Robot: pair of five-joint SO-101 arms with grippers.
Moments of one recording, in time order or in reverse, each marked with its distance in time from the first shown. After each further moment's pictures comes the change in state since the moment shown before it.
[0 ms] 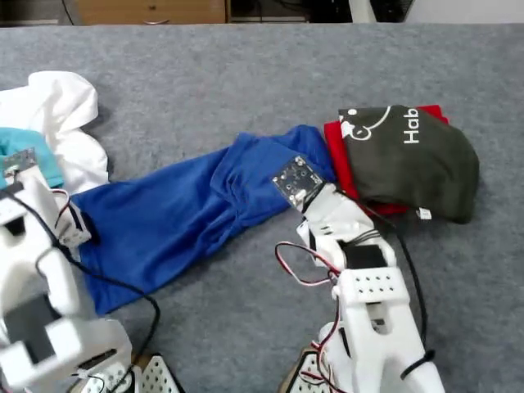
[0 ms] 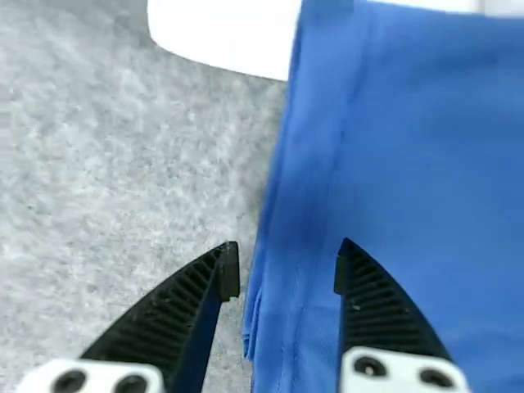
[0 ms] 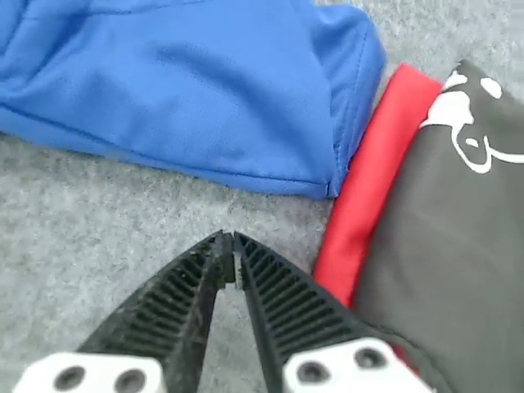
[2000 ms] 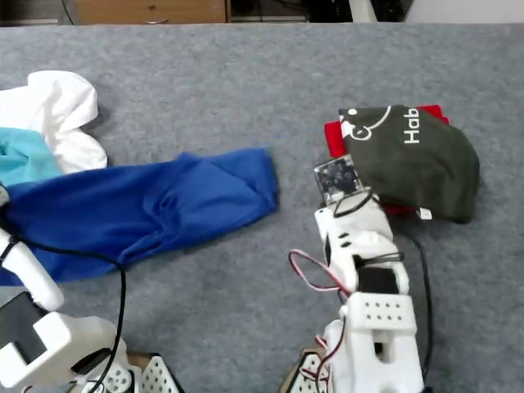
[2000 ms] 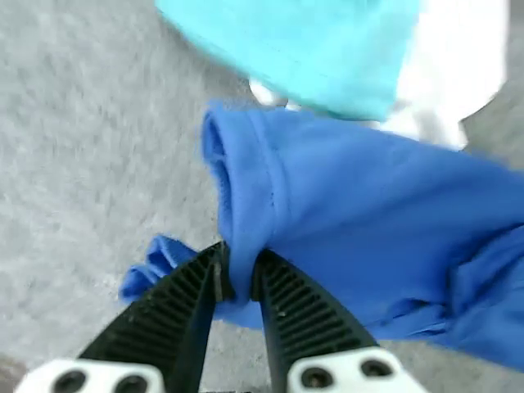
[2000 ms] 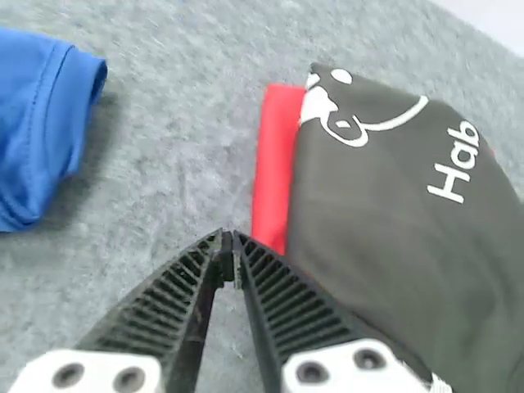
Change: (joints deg) left arm -8.6 -0.8 -48.4 33.7 4.6; right arm 6.2 -15.1 8.5 -8.1 -11.3
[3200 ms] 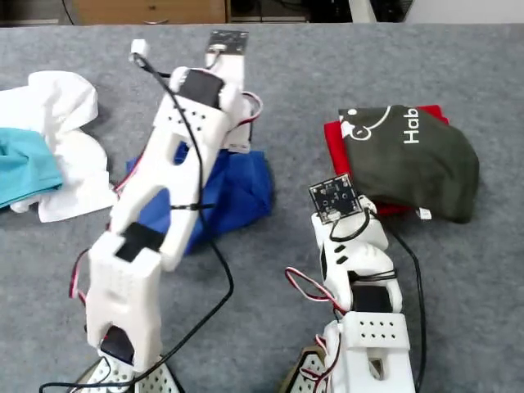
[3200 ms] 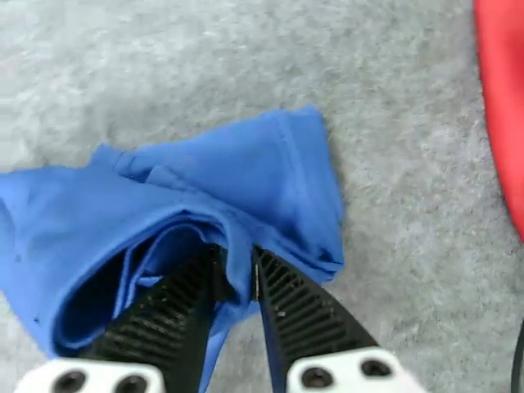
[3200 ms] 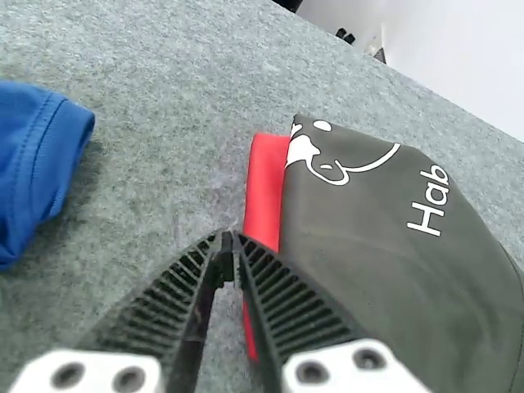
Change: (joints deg) left arm 63.1 34.5 -31.0 -4.1 13.6; right arm -0.4 -9.4 9.3 -9.1 -0.2
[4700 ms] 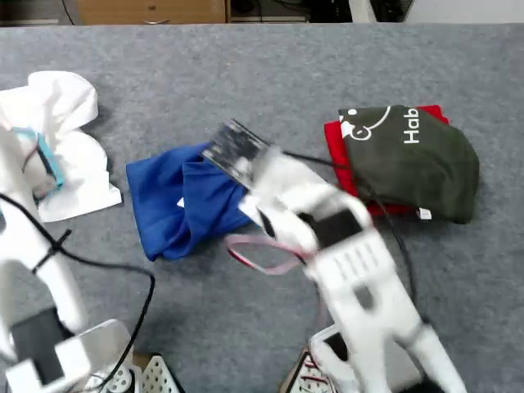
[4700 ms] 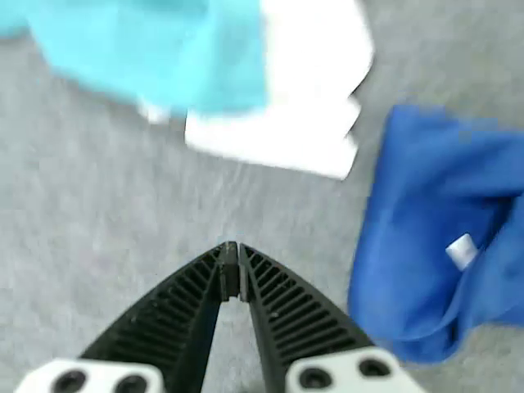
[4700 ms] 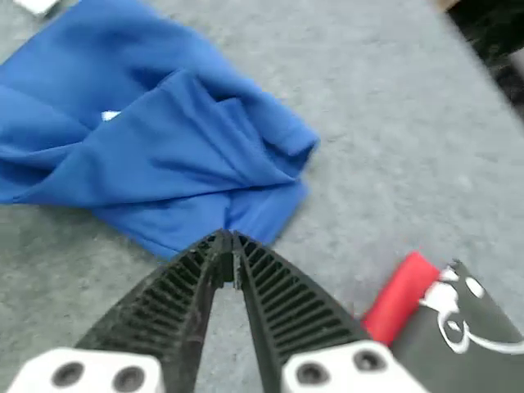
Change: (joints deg) left arm -51.5 -44.1 49.2 -3.3 -13.4; right arm -28.1 38.5 -57.8 42.9 4.5
